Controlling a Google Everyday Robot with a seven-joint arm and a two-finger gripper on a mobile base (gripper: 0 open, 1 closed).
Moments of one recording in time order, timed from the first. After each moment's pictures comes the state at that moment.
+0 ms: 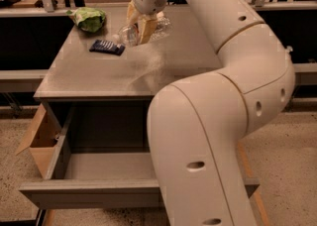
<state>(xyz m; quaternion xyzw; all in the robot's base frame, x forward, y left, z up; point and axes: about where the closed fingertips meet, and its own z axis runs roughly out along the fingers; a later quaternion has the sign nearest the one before) 0.724 0.052 0.927 -0.87 0.44 0.01 0.20</state>
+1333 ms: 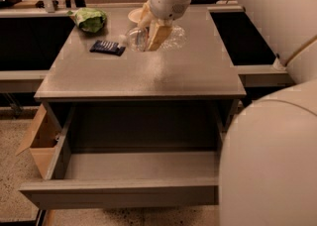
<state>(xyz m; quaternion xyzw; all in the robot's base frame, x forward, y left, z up) 0.652 0.022 0.949 -0.83 0.50 0.04 0.25</state>
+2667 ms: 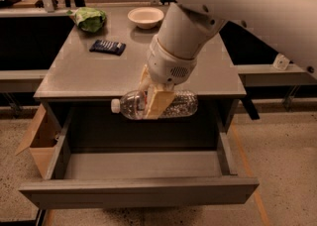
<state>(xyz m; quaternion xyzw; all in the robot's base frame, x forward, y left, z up) 0.474 0.016 0.890 -0.78 0.59 0.12 0.16</state>
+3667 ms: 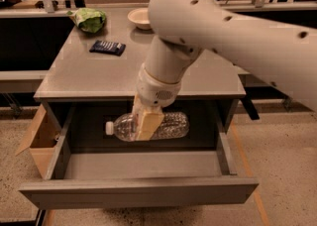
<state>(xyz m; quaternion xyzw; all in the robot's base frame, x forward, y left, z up) 0.457 0.037 0.832 -0.78 0.60 0.15 0.10</state>
